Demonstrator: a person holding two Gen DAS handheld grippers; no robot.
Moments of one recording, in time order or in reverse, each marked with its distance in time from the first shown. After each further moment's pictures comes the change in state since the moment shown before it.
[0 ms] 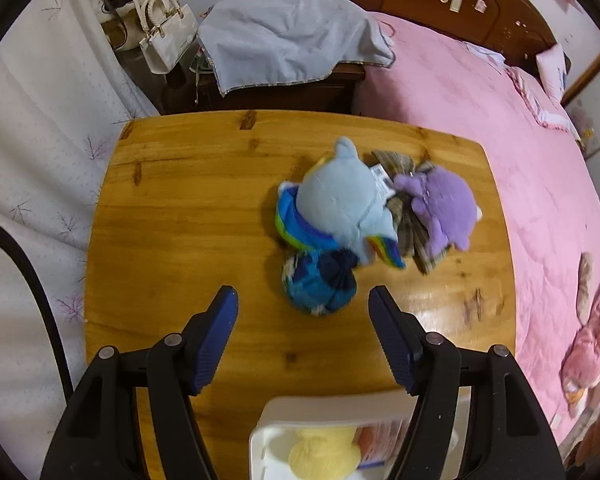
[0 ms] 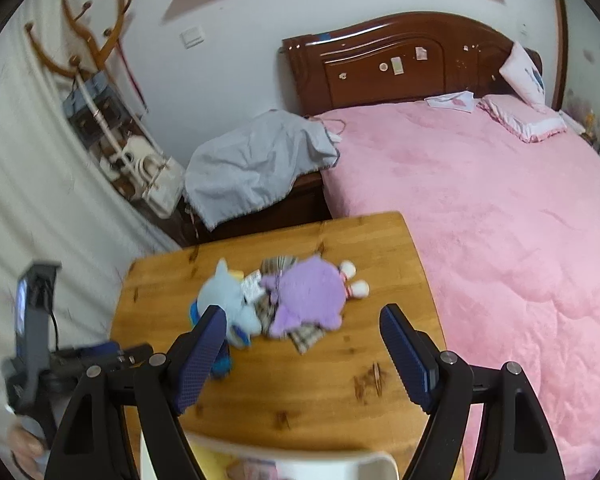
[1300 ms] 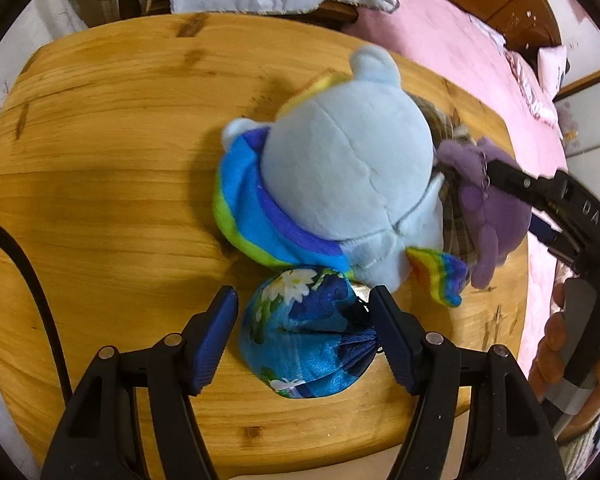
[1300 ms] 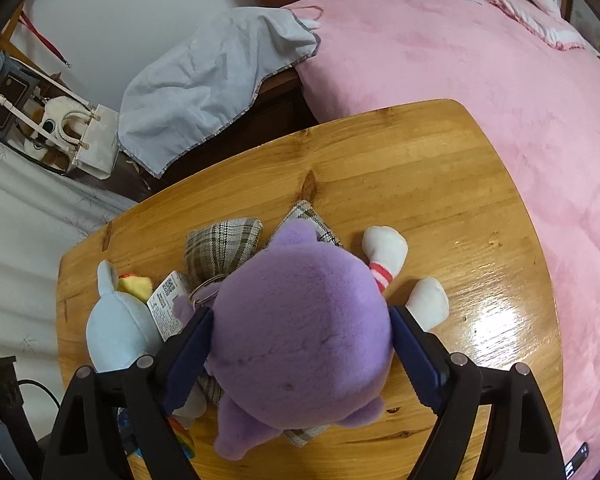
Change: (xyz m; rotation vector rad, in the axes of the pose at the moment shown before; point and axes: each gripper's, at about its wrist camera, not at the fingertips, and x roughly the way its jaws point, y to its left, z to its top) left arm 0.133 0.007 0.007 -0.101 0.184 -0.171; right arm 0.237 -0.010 -0.005 0.129 0.338 -0.026
